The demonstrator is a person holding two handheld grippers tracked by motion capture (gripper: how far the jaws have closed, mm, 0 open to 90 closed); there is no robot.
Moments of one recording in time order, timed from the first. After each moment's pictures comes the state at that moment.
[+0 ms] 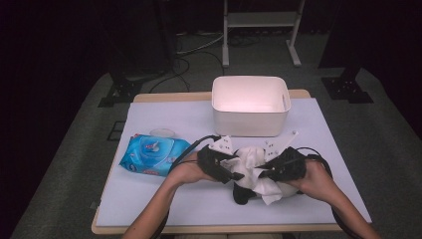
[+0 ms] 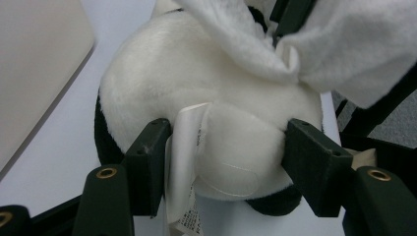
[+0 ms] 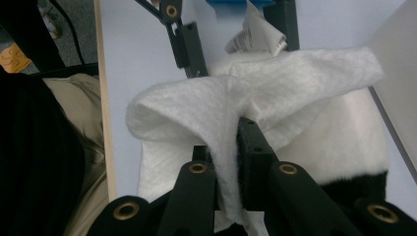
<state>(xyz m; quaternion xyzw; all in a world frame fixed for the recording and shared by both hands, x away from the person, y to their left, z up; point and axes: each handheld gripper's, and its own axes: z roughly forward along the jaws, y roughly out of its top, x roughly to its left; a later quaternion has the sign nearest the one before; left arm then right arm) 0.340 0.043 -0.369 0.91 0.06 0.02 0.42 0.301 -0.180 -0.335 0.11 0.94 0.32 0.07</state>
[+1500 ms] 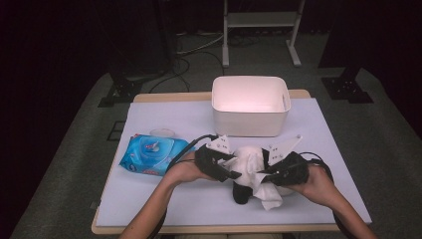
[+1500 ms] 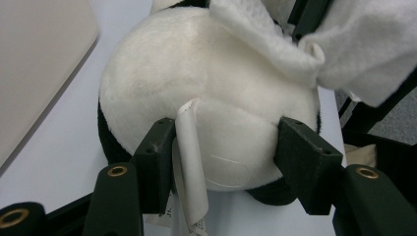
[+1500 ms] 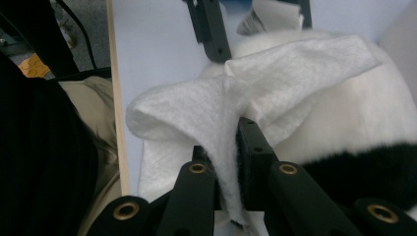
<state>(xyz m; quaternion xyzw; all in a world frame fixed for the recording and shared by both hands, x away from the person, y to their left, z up) 0.343 0.049 -0.370 0.91 0.07 0.02 0.41 0.297 -0.189 -0.347 0.12 0.93 0.34 0.05</state>
